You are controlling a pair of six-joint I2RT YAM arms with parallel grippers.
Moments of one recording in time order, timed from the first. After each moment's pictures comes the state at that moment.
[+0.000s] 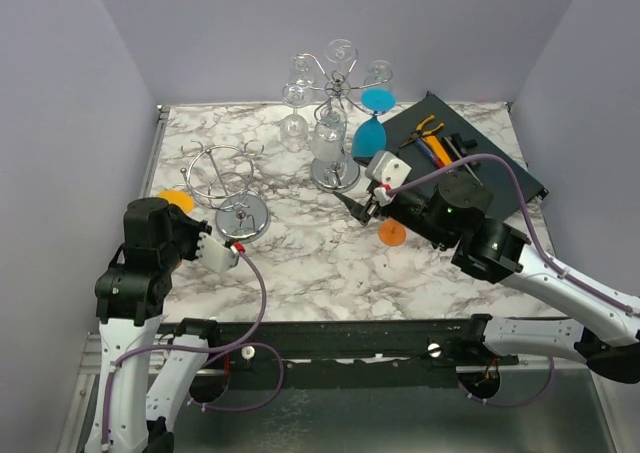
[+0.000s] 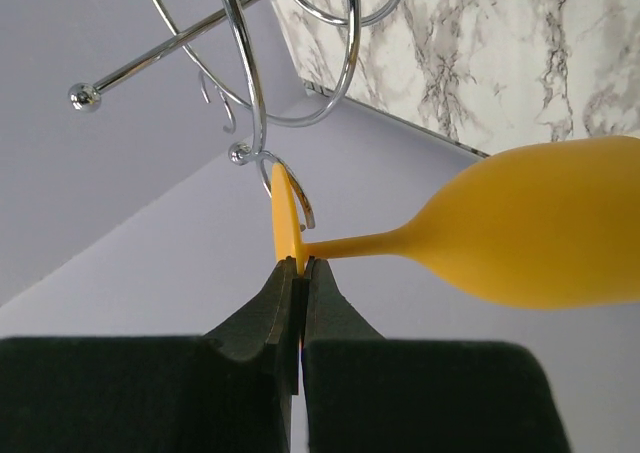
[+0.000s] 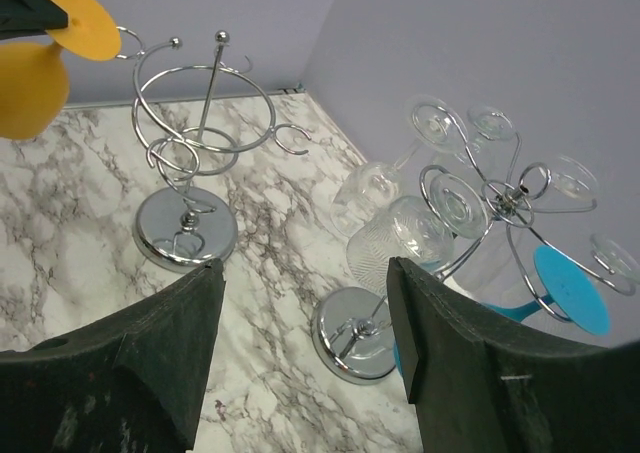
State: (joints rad) left arm -0.08 0.64 1.07 -1.07 0.02 1.82; right arm 1.04 1.05 1.18 -0.11 0.10 -0.44
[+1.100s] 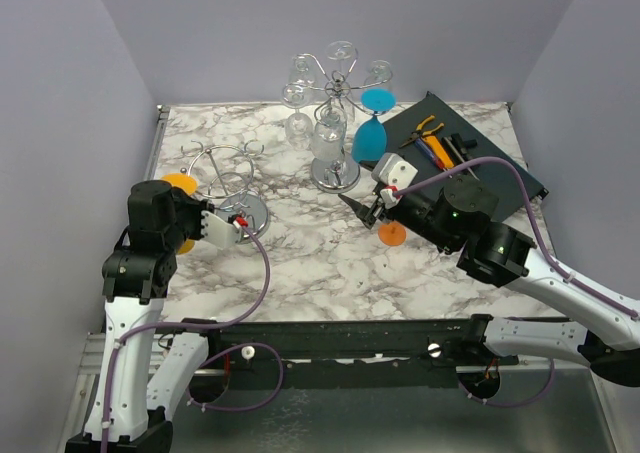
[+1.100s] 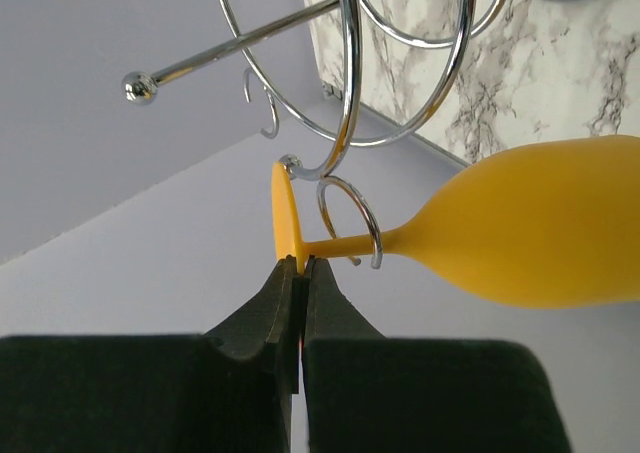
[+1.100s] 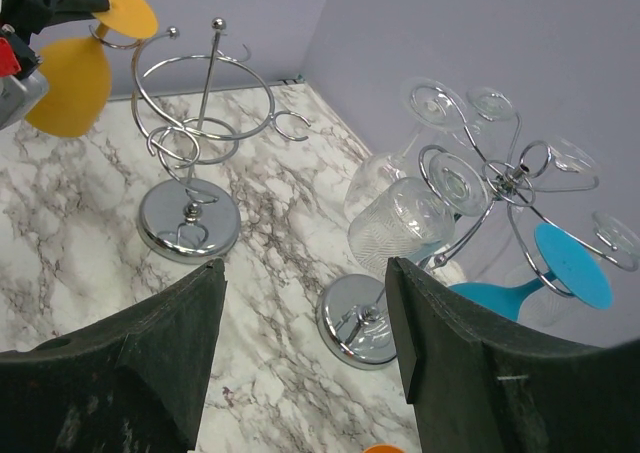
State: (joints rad) left arm -0.08 0.73 1.06 -0.90 0.01 1.71; right arm 1.04 1.01 1.16 -0.13 0.12 -0.41
